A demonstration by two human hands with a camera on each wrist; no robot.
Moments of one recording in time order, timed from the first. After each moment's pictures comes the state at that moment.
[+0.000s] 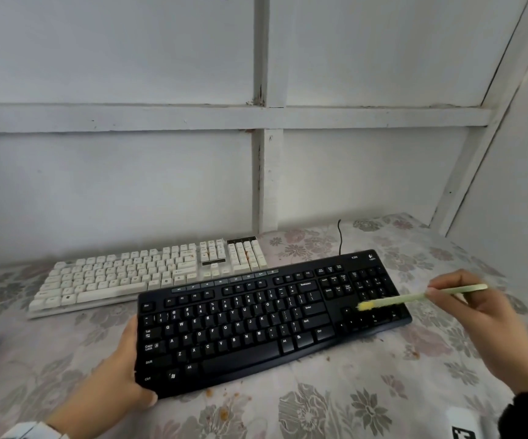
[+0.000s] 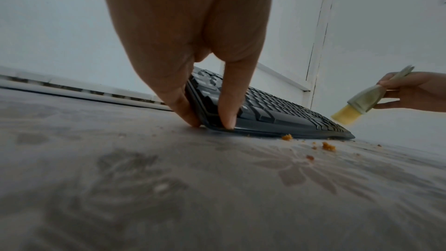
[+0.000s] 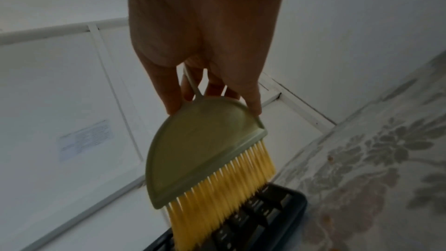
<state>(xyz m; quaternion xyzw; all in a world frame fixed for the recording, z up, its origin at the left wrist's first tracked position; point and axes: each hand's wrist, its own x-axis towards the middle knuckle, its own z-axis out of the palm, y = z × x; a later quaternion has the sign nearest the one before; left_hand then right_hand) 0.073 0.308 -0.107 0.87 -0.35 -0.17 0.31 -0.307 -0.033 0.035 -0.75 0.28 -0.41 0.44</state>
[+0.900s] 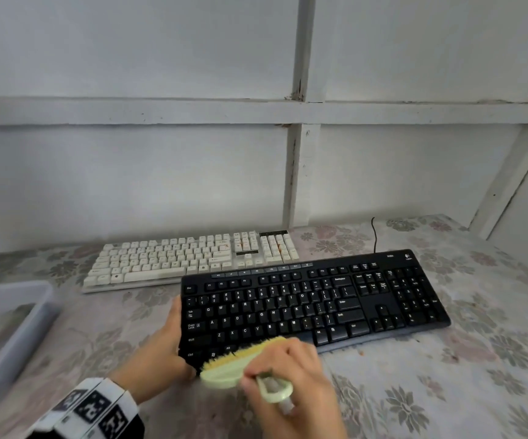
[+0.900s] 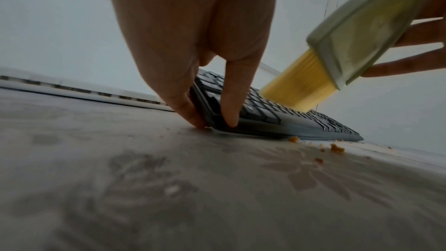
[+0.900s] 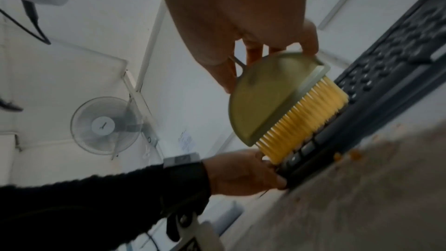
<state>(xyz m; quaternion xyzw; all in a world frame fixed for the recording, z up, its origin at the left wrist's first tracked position) 0.016 0.311 -0.033 0.80 -0.37 -0.22 0.41 -0.177 0.195 -0.014 -0.85 0.07 -0.43 0.29</state>
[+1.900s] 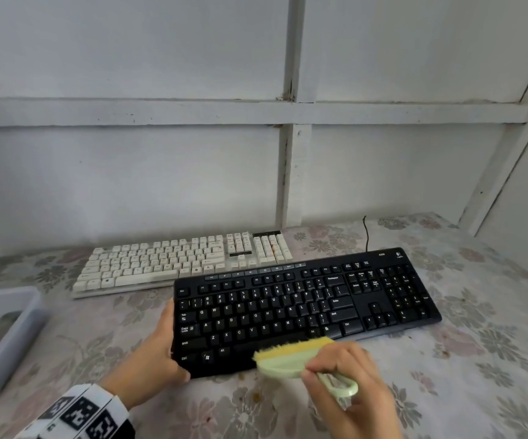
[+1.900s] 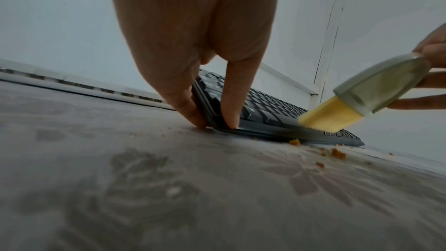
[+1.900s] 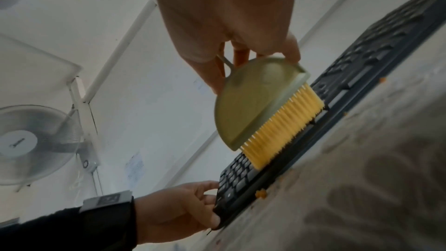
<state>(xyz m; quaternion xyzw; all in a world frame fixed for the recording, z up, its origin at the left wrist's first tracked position) 0.022 0.309 -0.042 0.78 -0.36 -0.27 0.44 -0.217 0.150 -0.025 -0.82 0.13 -0.49 0.28</state>
